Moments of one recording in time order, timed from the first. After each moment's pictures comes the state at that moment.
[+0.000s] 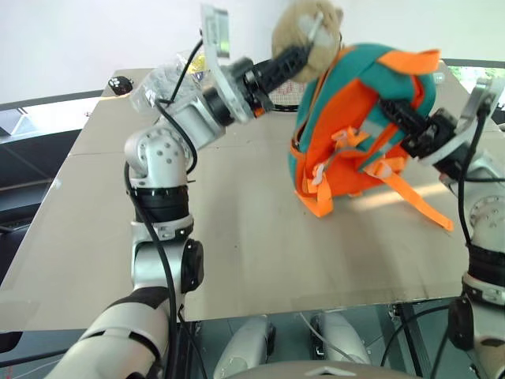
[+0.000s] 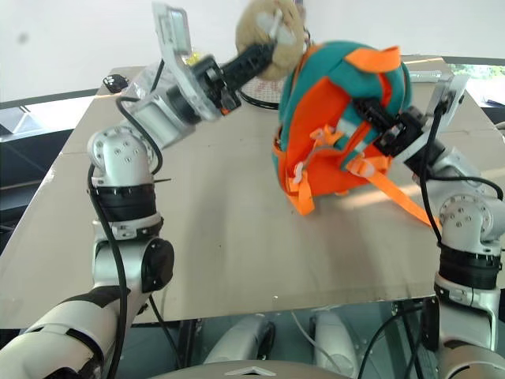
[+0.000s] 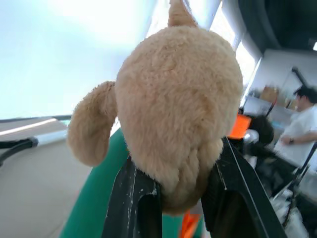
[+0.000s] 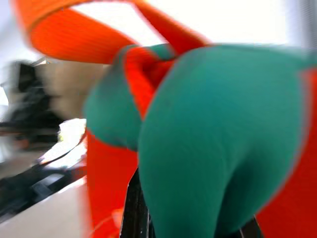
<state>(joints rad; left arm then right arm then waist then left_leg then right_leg) -1.05 0.29 0.26 0.11 -0.96 0.88 -0.61 -0.63 -0.46 -0.32 -0.07 0.88 0.53 0.55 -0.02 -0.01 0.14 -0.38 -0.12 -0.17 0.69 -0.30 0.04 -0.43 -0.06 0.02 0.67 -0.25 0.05</state>
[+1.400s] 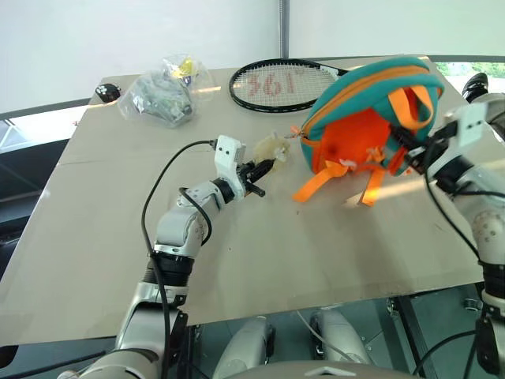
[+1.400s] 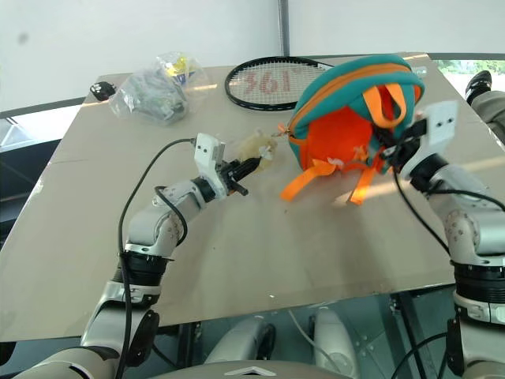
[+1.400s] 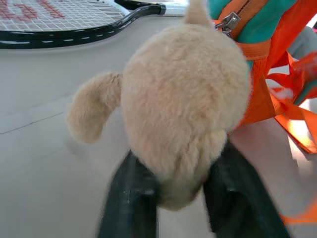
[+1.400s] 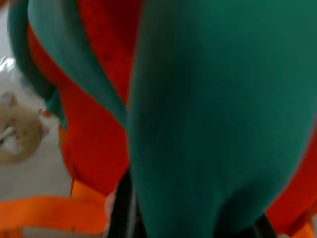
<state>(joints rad) -0.50 0.36 -0.04 0.10 -0.45 0.43 -0.57 -0.39 -0.64 -0.13 -0.19 0.60 0.48 0.47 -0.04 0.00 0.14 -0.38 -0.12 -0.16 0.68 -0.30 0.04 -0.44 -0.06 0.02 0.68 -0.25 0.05</state>
